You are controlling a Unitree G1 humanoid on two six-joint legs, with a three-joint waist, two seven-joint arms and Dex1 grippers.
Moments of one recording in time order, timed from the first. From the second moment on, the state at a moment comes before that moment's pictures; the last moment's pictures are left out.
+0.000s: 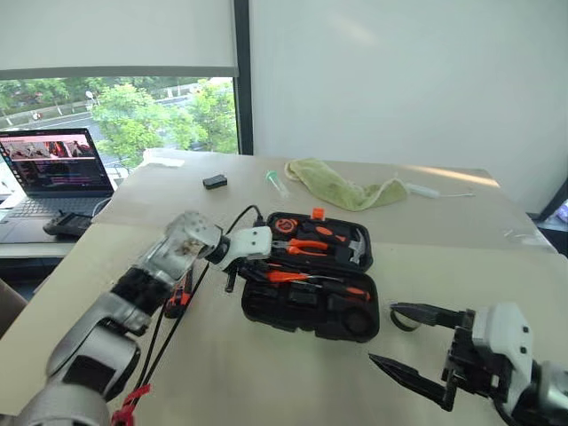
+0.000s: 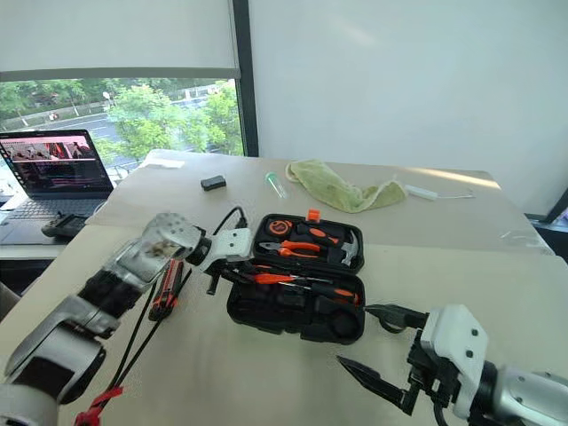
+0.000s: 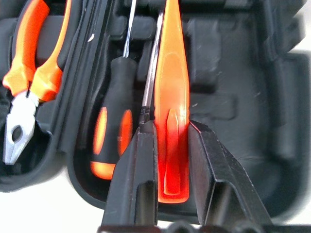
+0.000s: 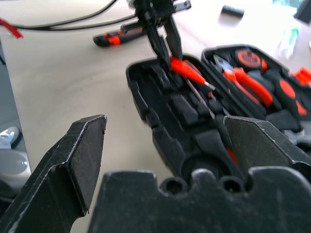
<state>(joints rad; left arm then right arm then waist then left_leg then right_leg) -0.97 0.62 -0.53 0.41 -0.03 0.19 -1.34 0.45 -0.77 -0.53 -0.97 0.75 0.52 0.79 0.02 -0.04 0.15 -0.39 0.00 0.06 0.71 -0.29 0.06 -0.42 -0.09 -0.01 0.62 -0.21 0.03</state>
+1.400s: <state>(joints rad) -1.01 0.54 -0.56 0.34 0.20 0.44 -1.44 0.52 -0.74 -0.54 -1.02 0.71 0.48 0.74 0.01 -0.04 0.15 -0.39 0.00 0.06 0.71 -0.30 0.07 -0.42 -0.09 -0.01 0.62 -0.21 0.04</state>
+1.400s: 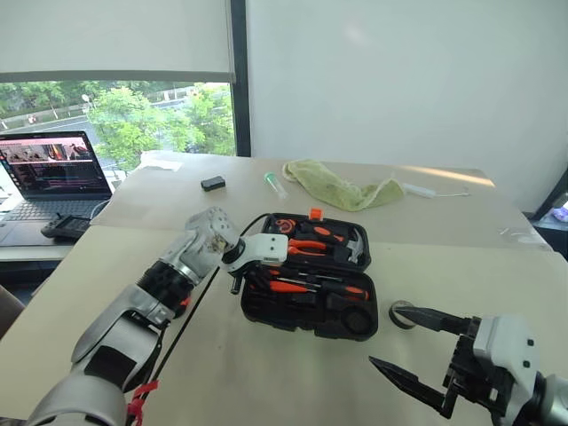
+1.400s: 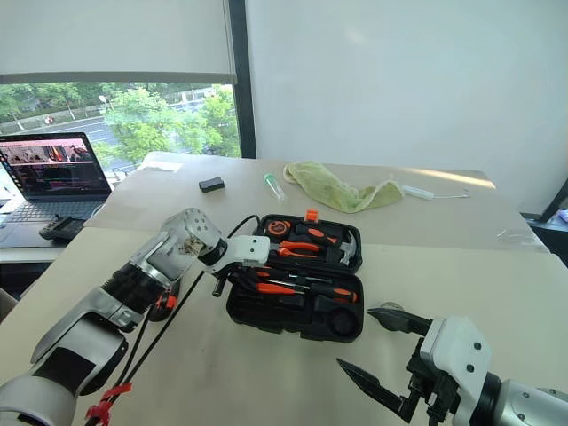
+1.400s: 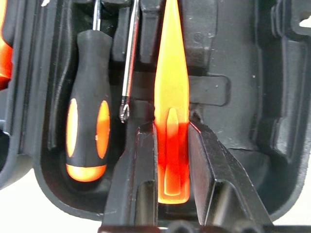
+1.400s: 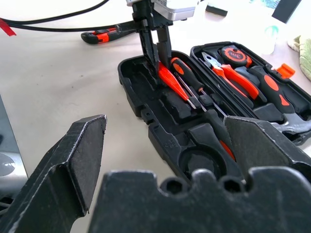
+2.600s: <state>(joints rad) -0.69 0.50 -0.25 0.12 -0.16 0.65 -1.24 0.51 -0.74 -0.53 -1.01 0.71 0.46 0.75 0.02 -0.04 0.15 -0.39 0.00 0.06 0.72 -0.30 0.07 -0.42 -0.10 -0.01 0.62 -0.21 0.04</state>
